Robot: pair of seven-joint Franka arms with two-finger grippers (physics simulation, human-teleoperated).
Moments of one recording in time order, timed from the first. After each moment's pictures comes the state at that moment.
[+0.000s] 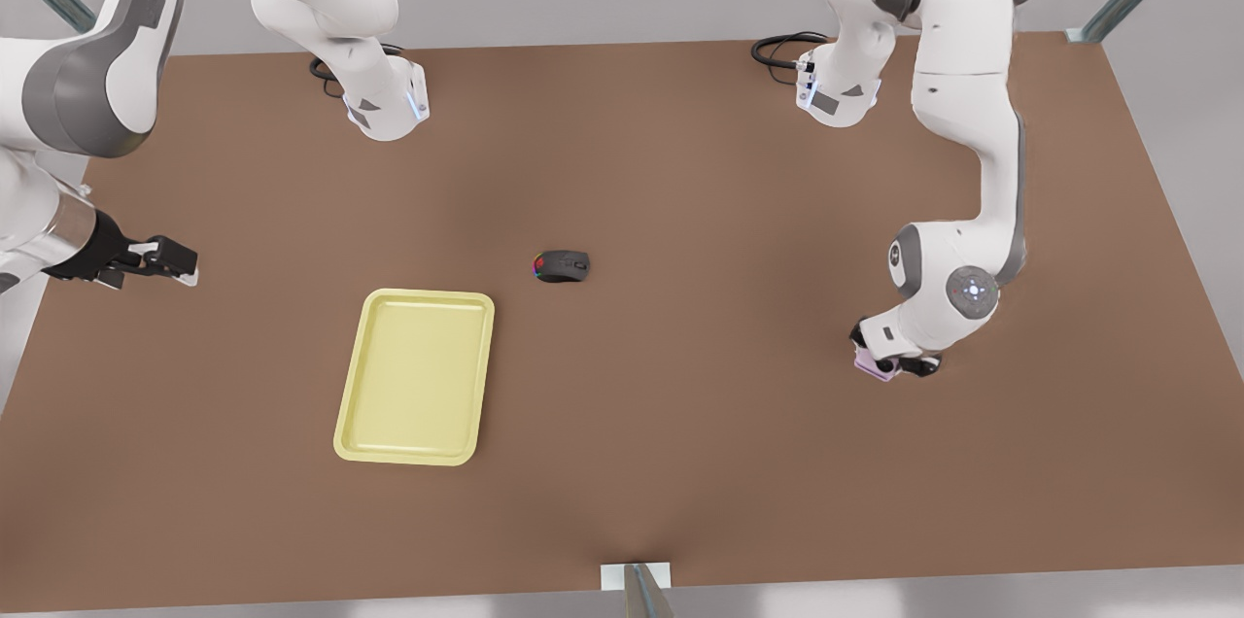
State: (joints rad) left arm -0.43 0.54 0.28 -1.79 -0.19 2.32 0.58; right arm -0.06 0.24 -0.01 -1.21 -0.03 1.41 -0.09
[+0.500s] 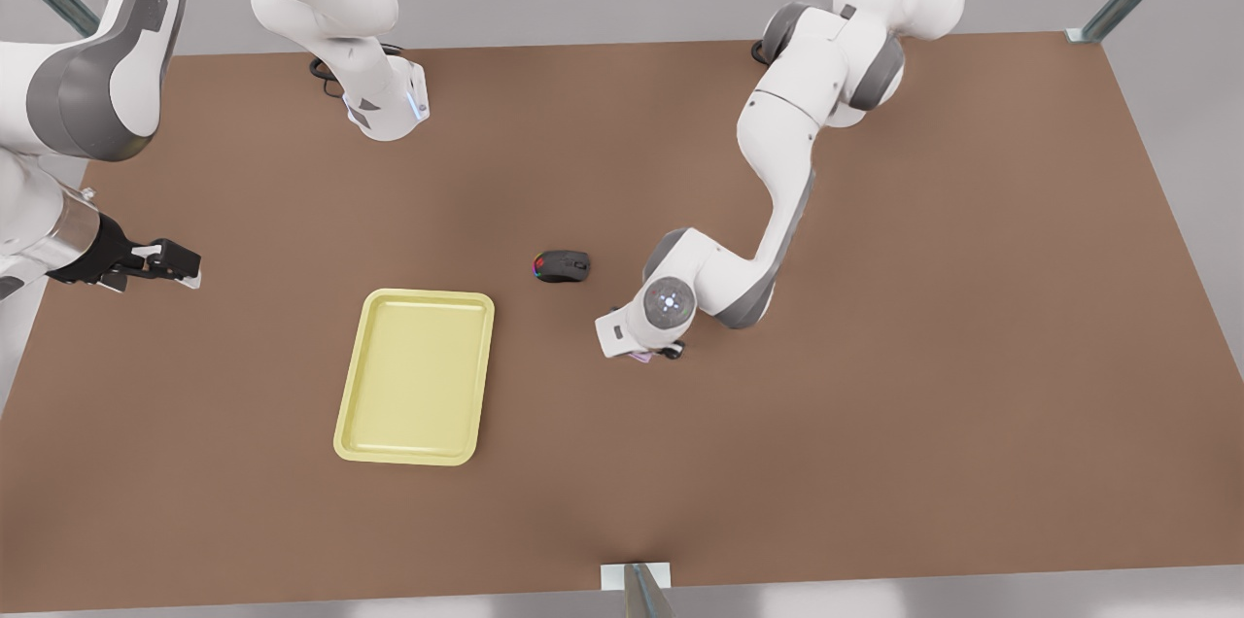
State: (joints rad) left arm -0.69 1.01 0.03 -0.99 -0.19 1.96 -0.12; right arm -0.05 0.24 -0.01 -1.21 -0.03 1.42 -0.10
